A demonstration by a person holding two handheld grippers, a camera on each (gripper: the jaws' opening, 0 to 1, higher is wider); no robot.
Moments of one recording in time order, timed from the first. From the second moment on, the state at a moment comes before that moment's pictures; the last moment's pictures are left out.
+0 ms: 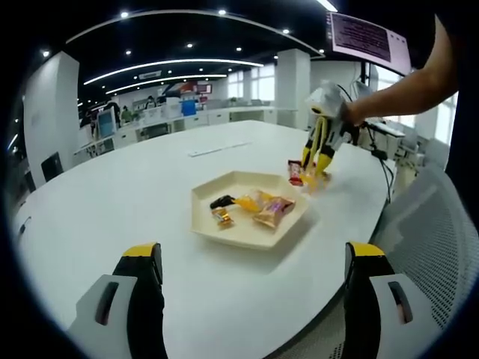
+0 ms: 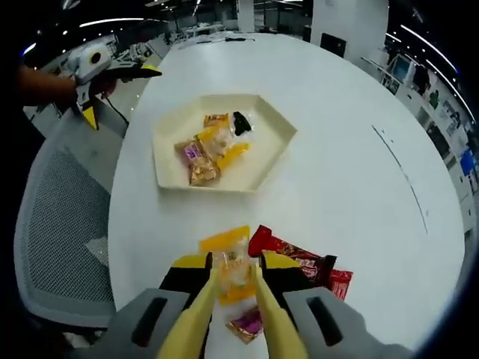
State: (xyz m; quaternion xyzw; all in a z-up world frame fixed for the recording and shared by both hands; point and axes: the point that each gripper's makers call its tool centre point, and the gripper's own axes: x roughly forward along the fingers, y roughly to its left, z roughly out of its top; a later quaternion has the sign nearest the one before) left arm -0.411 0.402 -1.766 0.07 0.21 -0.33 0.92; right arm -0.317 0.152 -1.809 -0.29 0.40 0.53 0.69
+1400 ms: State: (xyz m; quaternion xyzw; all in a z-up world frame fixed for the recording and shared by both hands) left arm -0.410 0.401 -1.760 0.07 0.19 -0.33 0.92; right arm -0.280 0.146 -1.744 -0.28 0.41 0.49 0.71
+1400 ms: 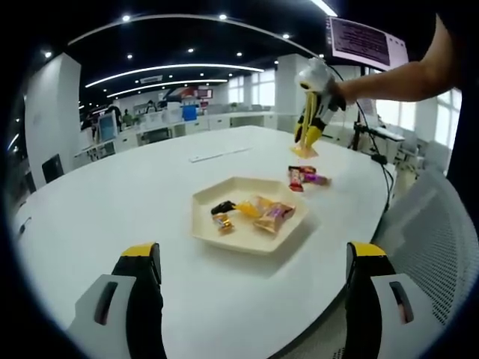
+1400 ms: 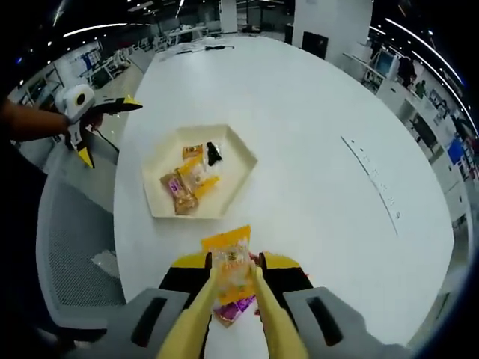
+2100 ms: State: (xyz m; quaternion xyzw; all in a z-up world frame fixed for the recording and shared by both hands) left arm -0.411 0.401 -1.763 0.08 0.20 -0.34 0.92; right arm -0.273 0.183 -1.740 -0.28 0.41 0.50 0.71
